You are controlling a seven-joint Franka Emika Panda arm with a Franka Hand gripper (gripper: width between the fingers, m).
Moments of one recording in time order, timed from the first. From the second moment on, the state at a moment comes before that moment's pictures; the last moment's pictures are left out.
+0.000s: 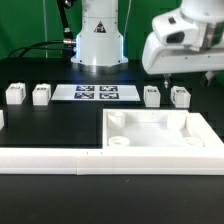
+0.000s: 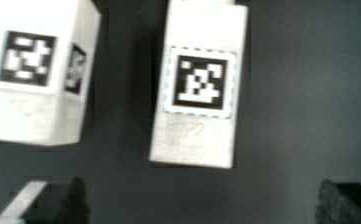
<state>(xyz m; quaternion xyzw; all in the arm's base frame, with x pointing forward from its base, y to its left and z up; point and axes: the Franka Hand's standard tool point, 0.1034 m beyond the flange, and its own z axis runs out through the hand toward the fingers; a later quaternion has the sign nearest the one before) 0.407 0.176 0.040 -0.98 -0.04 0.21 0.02</state>
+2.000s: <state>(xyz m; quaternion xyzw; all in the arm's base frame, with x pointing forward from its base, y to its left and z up) 0.355 0.181 0.009 -0.86 0.00 0.50 -0.03</state>
